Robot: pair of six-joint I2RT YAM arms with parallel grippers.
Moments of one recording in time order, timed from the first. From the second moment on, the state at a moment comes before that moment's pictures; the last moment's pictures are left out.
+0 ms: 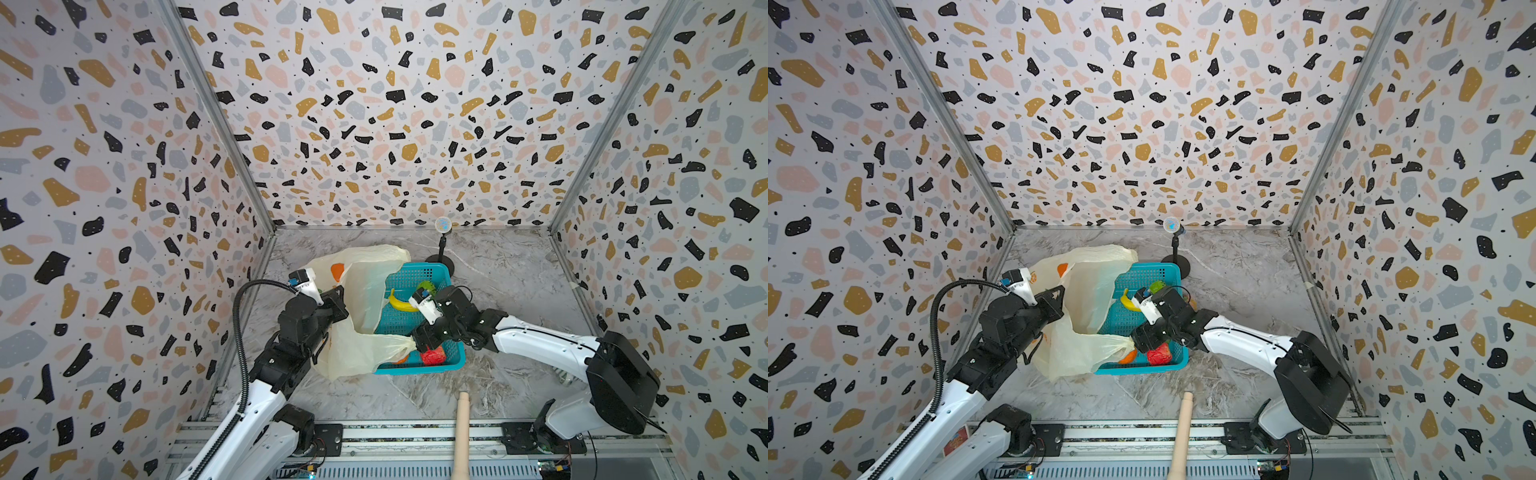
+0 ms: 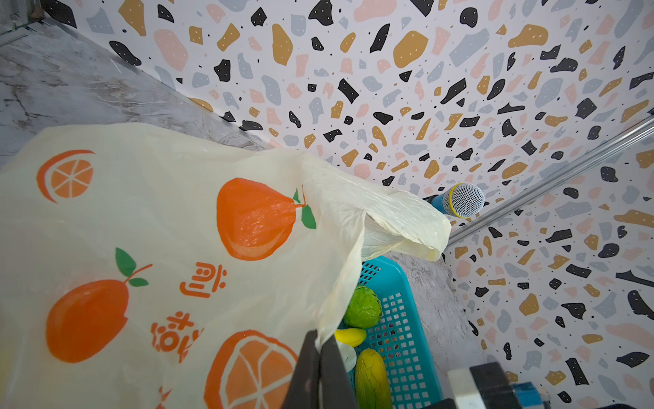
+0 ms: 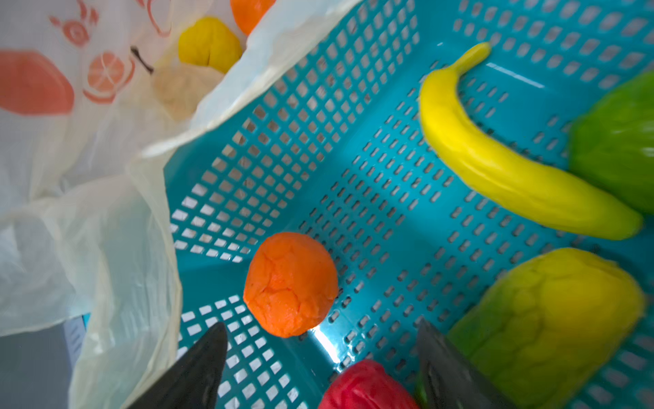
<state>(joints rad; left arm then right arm) -0.37 0.71 0.62 -0.18 -0.07 -0.71 0.88 1.52 0.92 -0.23 -0.30 0.19</state>
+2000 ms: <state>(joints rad) -0.37 0.69 0.59 -0.18 -0.06 -0.73 1.01 2.13 1.82 -0.40 -0.35 0.10</state>
